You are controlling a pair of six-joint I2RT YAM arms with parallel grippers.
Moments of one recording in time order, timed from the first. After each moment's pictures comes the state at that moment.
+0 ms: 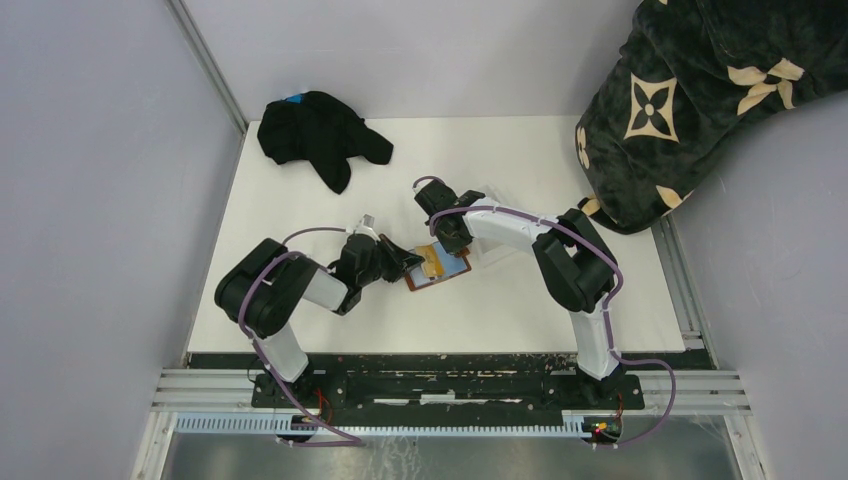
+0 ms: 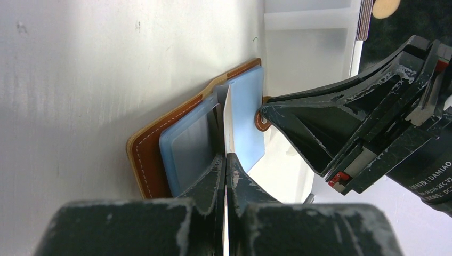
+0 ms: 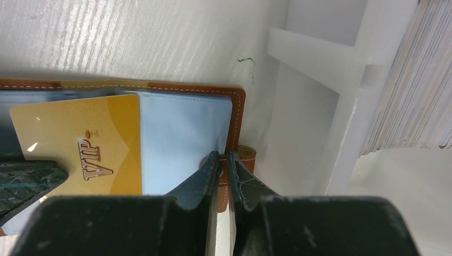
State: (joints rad) left arm -0.52 1.73 0.42 0.86 0.20 -1.15; right arm 0.76 2.06 1.51 -0.64 0.28 0.16
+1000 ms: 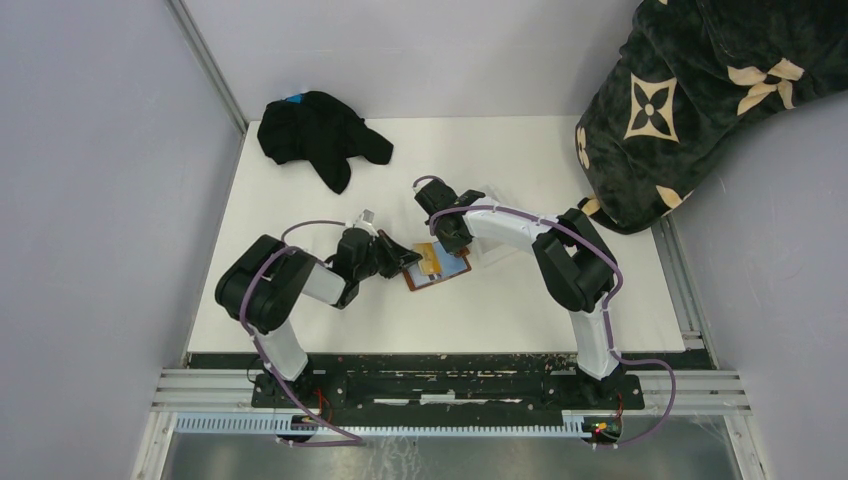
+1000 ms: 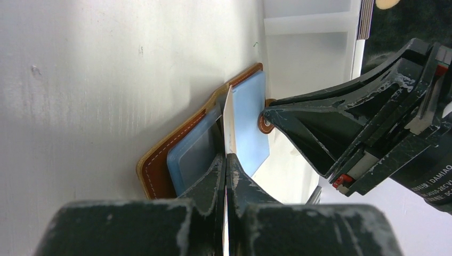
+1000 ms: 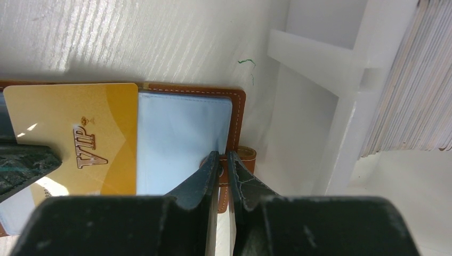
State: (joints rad) left arm -0.46 1.74 0.45 0.83 0.30 -1.08; right arm 0.75 2.06 1.51 -0.65 0.27 0.16
